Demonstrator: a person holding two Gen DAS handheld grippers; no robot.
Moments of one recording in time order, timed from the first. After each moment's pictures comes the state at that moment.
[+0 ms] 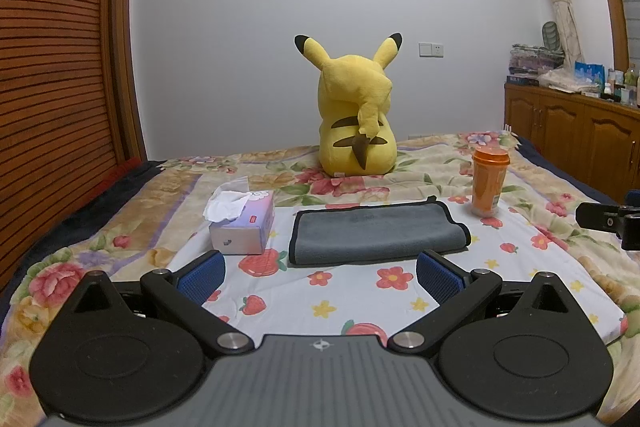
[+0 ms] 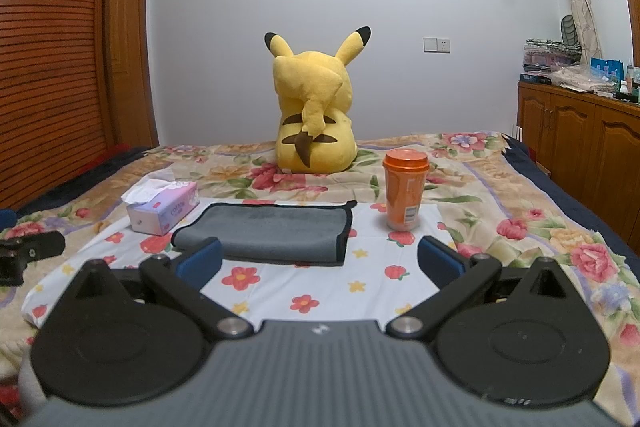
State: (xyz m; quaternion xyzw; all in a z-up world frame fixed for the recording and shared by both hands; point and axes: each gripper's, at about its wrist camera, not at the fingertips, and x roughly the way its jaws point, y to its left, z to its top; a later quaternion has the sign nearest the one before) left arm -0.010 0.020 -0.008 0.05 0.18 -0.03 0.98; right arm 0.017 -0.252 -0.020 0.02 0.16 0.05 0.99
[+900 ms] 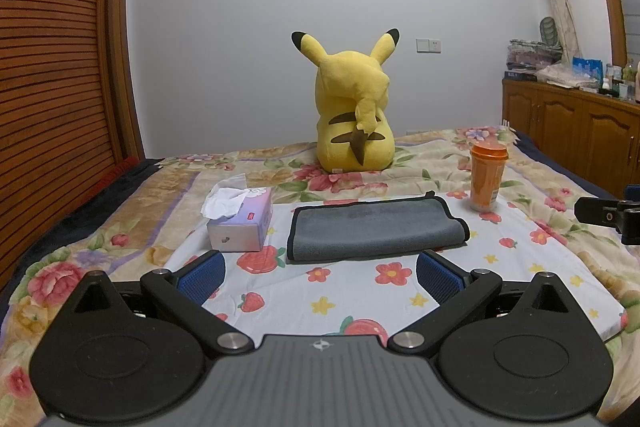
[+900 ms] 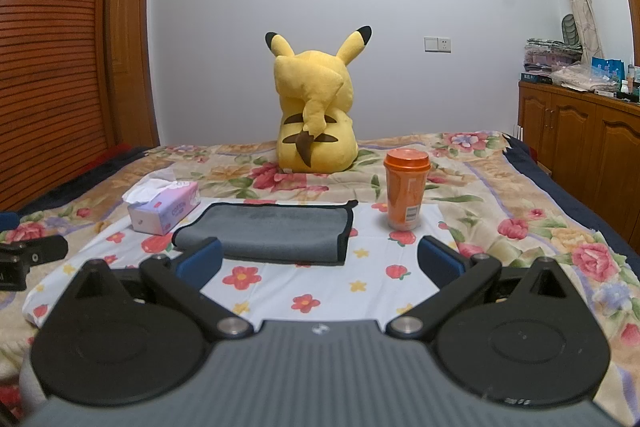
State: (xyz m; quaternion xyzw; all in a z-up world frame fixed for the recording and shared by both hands) left arm -0.008 0.018 -0.007 0.05 0.18 -0.03 0.98; right arm 0.016 -0.252 -0.021 0.02 0.16 0.05 0.99
